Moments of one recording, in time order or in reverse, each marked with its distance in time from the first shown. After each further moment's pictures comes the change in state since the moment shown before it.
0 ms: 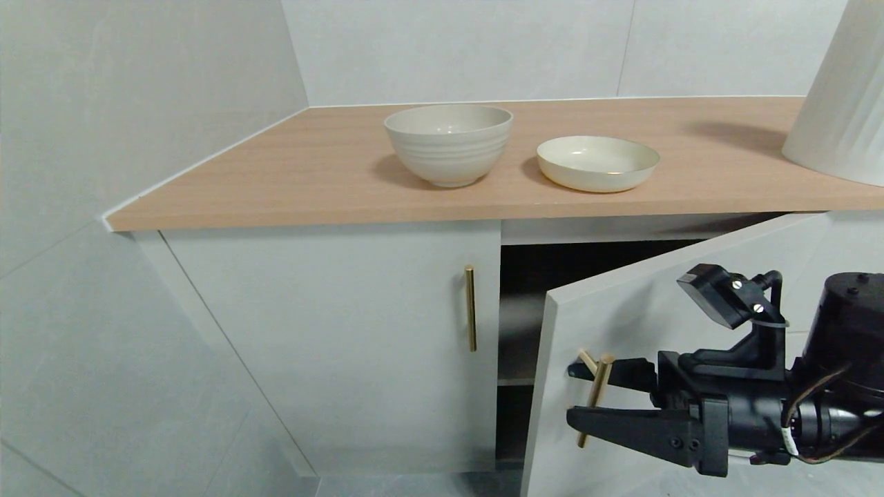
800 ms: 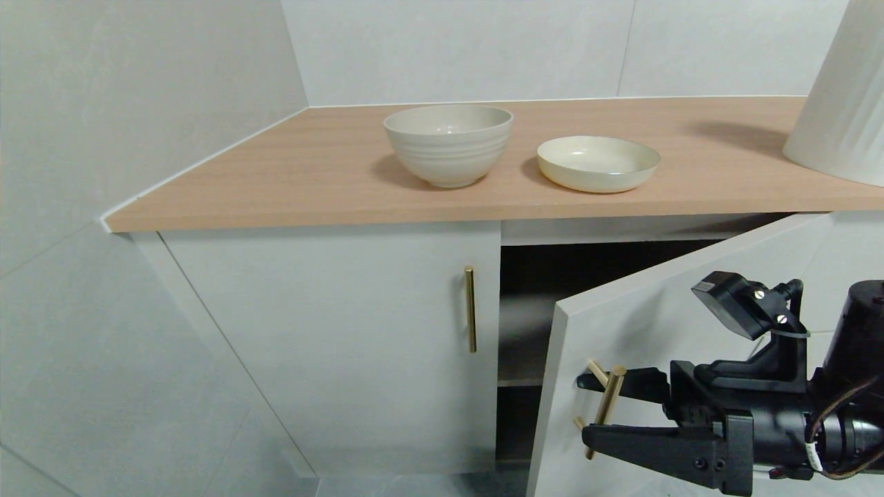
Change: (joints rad) left arm -0.001 0.002 -0.097 0.017 -0.130 0.003; right arm 0.000 -0.042 0.034 -0.003 0.014 0.000
